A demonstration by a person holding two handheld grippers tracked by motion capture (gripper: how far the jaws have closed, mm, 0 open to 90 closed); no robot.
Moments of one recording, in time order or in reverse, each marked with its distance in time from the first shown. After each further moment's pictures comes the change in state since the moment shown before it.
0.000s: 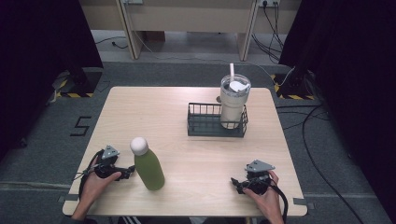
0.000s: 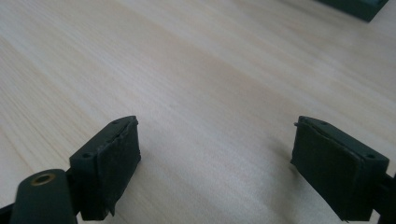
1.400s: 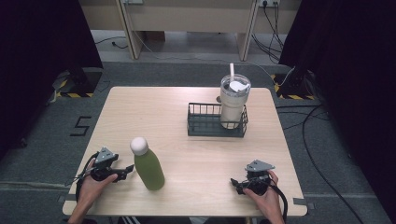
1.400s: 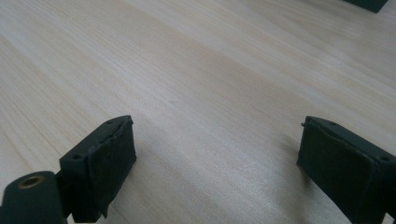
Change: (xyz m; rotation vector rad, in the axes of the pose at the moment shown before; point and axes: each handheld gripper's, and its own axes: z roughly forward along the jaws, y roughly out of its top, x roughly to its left) left arm -0.003 -0.007 -0.019 -0.102 -0.046 -0.027; right arm -0.001 -0.001 0.001 0.003 0.012 0.015
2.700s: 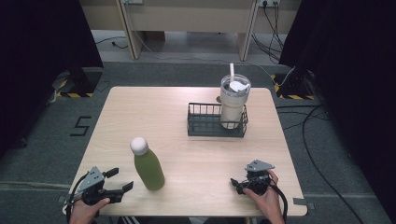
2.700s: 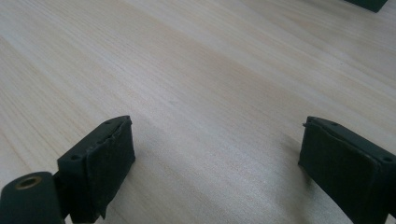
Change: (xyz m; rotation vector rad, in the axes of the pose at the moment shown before) left arm -0.049 -0.025 -0.058 -0.198 -0.149 0.024; right arm 0.000 0.000 0.000 0.002 0.000 0.004
